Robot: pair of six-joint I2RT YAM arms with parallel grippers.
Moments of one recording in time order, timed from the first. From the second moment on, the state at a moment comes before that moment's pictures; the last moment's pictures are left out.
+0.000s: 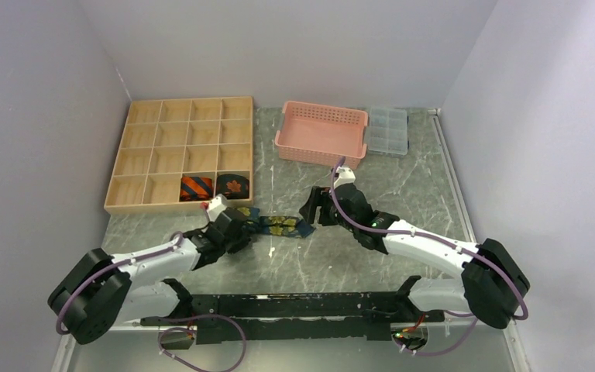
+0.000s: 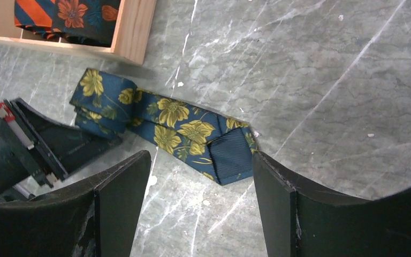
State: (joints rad) left arm -0.74 1.16 0.38 -0.12 -0.29 -1.15; right arm 0.79 1.22 0.62 0.07 0.13 0.65
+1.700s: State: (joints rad) left arm -0.58 1.28 0.42 0.05 -0.13 -0.92; right arm 0.78 1.32 0.58 0.13 0.04 0.66
